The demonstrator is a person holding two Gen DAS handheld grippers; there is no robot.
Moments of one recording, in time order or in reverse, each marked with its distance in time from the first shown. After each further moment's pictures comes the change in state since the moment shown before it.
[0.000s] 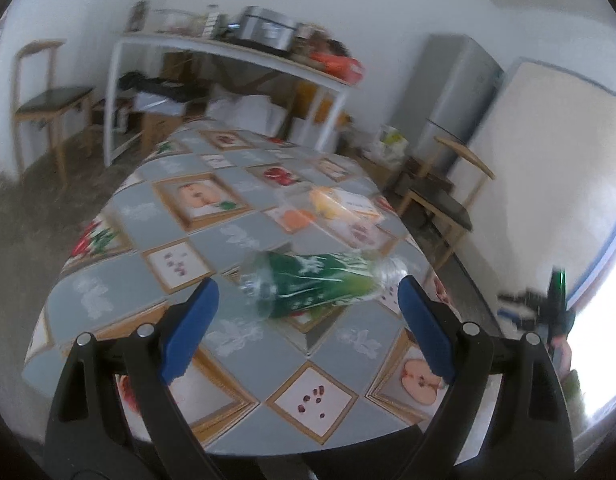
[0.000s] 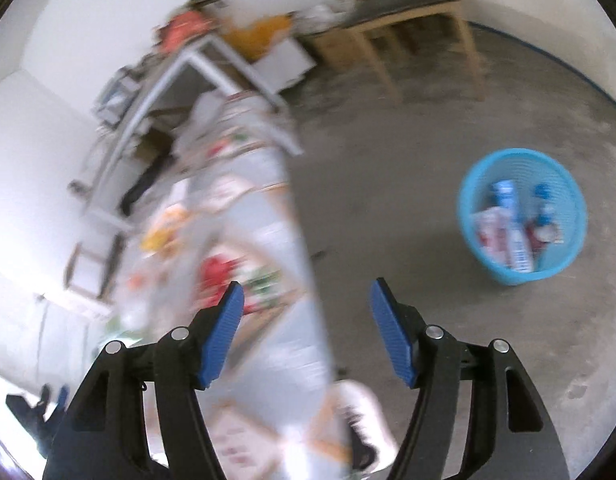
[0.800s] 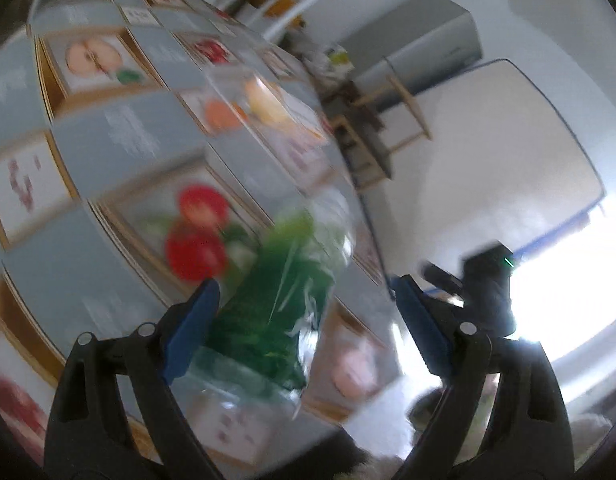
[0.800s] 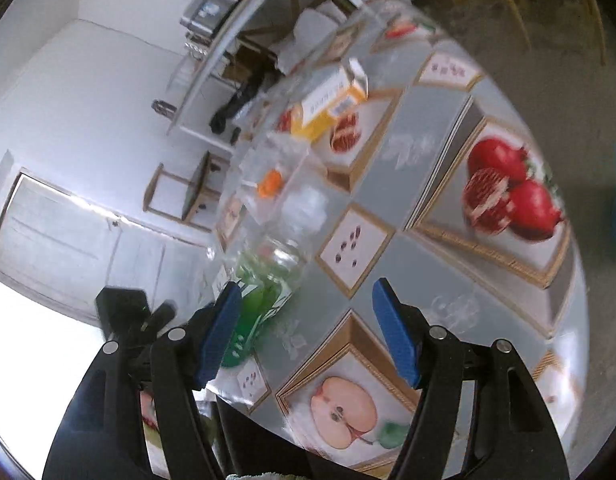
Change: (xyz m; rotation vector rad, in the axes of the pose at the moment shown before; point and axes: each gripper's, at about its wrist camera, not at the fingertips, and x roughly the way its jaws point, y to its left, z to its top) left arm 0.120 0.028 -0.005 -0.293 0.387 -0.435; right arm 0.078 0.148 -0.054 -0.061 0.298 0.267
